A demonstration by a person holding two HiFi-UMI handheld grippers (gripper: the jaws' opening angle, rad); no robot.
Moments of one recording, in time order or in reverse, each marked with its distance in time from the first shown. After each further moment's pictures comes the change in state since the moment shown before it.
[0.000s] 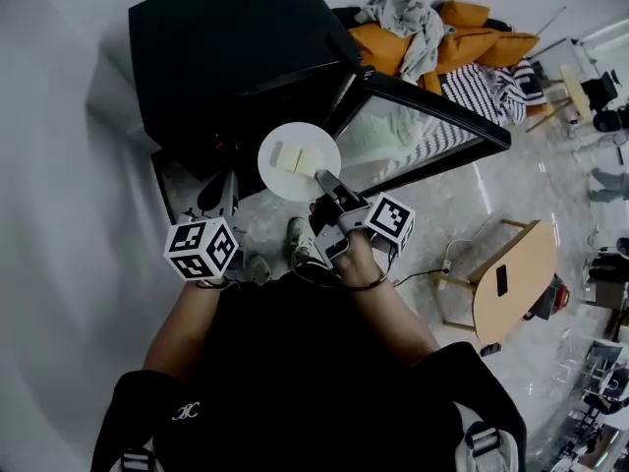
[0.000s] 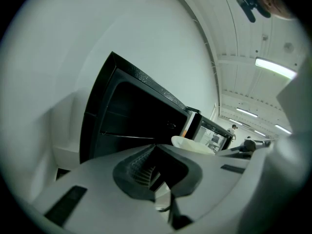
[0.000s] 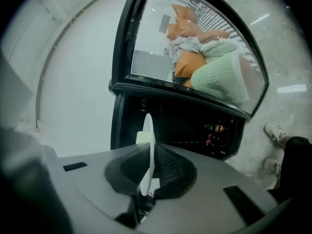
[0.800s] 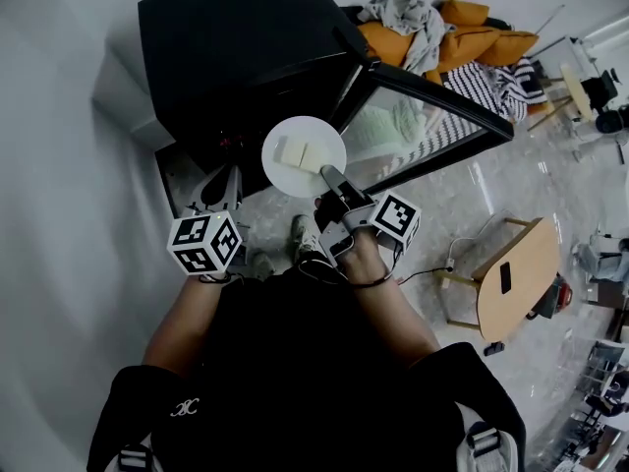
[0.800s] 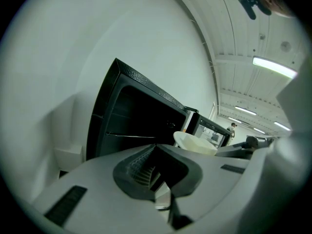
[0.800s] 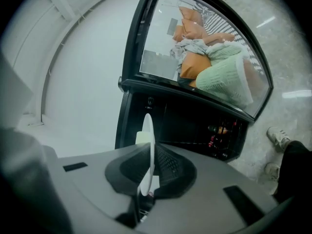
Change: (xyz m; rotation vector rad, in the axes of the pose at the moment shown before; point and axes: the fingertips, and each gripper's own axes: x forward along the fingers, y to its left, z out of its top) left arm 0.009 0.002 -0.009 0.022 0.003 -0.020; right arm 0.000 -0.001 0.004 -0.059 -0.020 0.032
